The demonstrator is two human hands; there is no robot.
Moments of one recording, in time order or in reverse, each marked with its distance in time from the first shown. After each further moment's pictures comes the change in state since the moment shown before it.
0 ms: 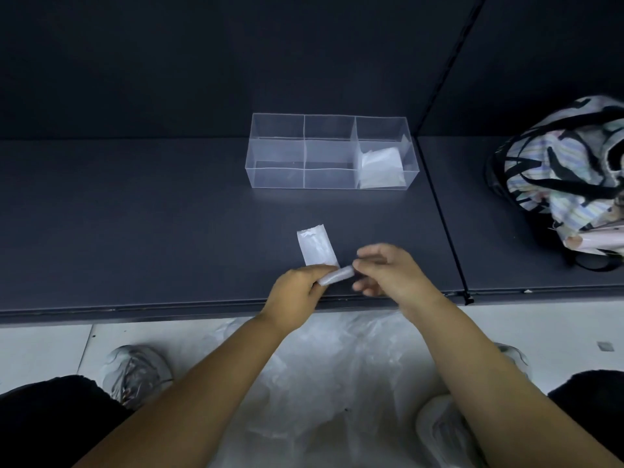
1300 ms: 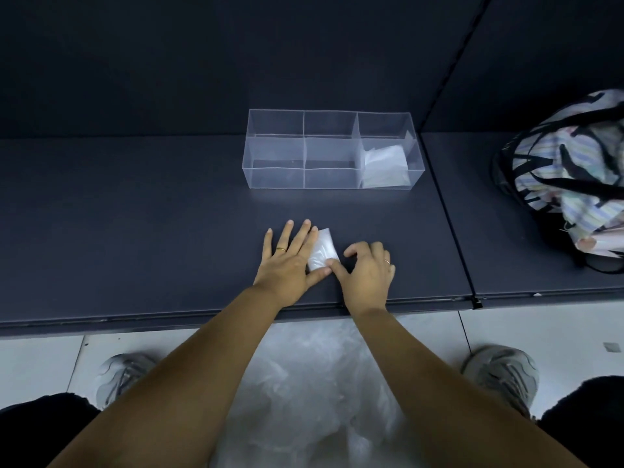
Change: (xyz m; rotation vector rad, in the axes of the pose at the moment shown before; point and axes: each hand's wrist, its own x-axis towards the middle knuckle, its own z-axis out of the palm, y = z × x) left_hand 0.052 -0.046 -0.004 0.698 -0.204 -0.099; right_hand 0.058 0.047 0.056 -0.683 0.552 -0.360
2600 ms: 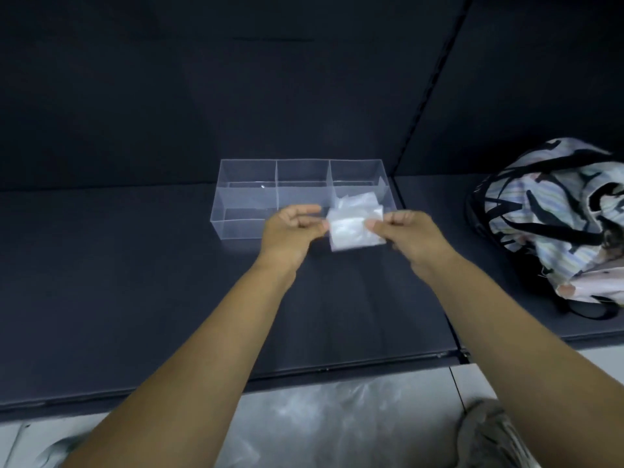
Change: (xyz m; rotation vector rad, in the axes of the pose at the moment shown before) left_hand 0.069 0.060 -0.128 -1.481 0.301 -0.310; right_hand 0.134 -0.004 -0.124 0.724 -0.309 0.190
